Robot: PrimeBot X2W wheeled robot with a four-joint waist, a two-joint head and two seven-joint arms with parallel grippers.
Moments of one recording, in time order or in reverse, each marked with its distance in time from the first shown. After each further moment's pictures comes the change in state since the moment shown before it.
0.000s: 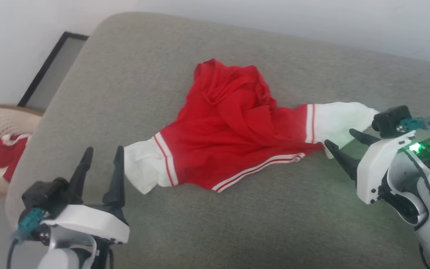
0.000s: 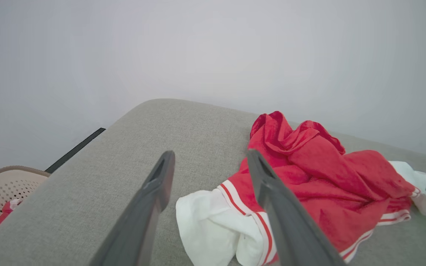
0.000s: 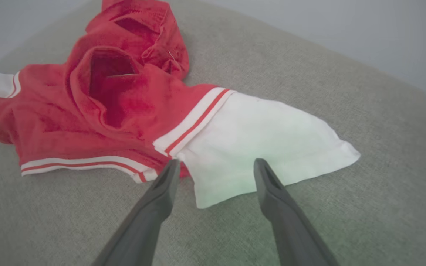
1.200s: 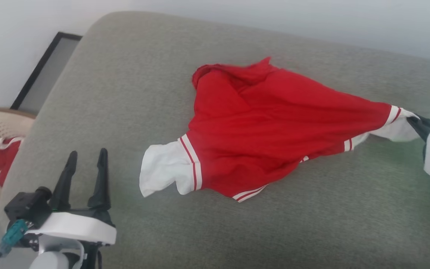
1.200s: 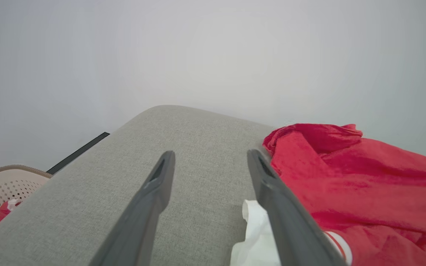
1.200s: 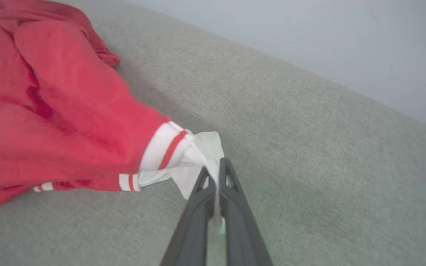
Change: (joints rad) left arm 0.004 0.001 0.036 0.090 -0.052 -0.041 -0.149; right arm -0.054 -0.167 -0.140 0.044 0.065 0.001 0.154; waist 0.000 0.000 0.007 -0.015
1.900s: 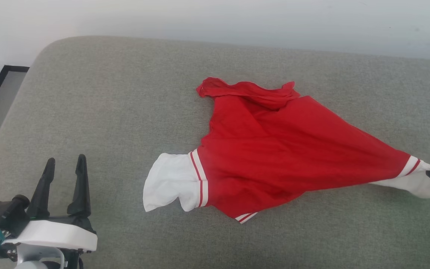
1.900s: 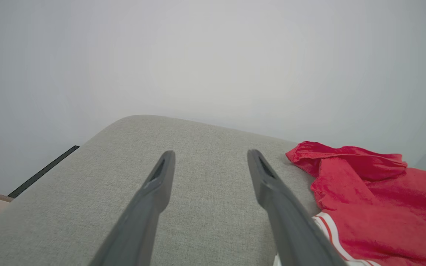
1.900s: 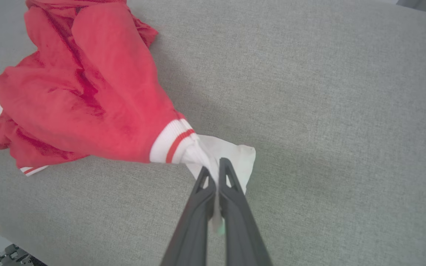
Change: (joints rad) left arm 0.056 0.054 0.048 -0.050 -0.025 0.018 0.011; right arm 0.394 0.054 -0.377 -0.459 0.070 0.000 0.402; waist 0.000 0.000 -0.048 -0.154
